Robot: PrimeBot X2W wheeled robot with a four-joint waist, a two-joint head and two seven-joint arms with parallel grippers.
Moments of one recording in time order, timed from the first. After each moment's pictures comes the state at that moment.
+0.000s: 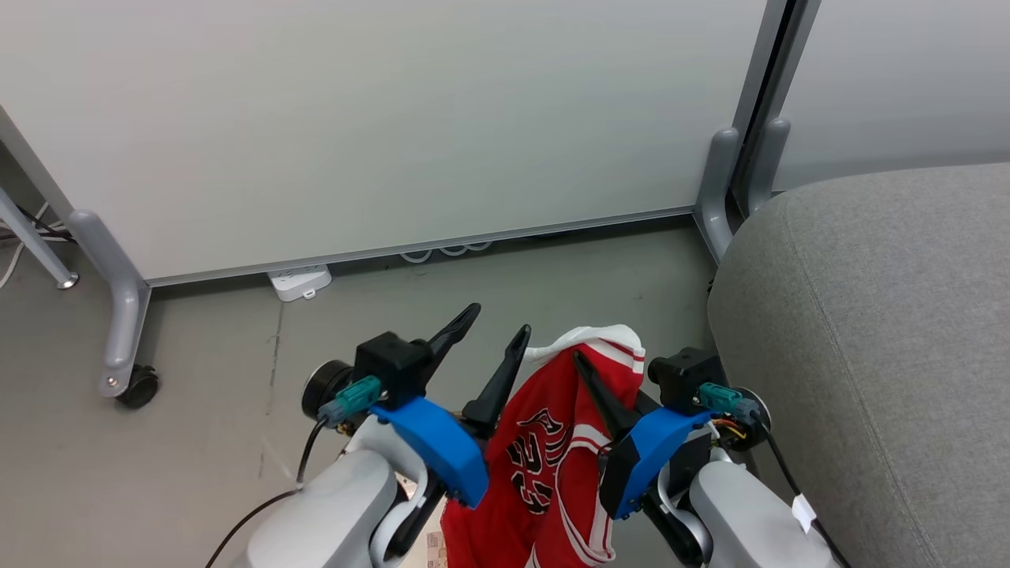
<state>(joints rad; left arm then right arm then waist) -0.65 0.18 -0.93 0.53 -0.75 0.01 -0.26 -0.49 -0.05 0.51 0.71 0.34 0.13 -0.16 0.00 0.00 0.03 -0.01</state>
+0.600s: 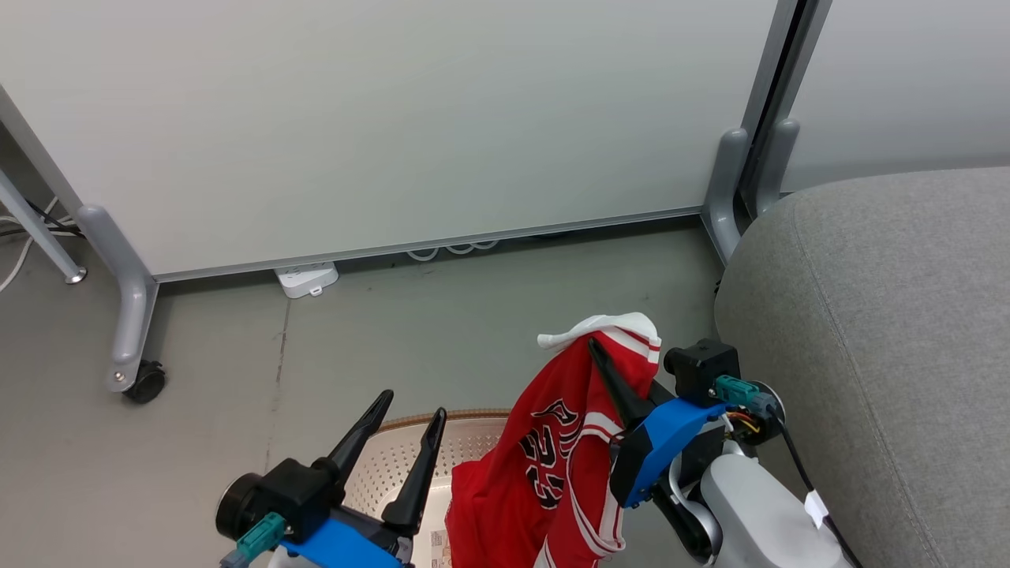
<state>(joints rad) -0.21 0.21 -0.51 0.25 -0.41 -0.08 -0.26 -0.49 -0.05 0.45 0.70 0.31 0.13 -0.17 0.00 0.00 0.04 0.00</state>
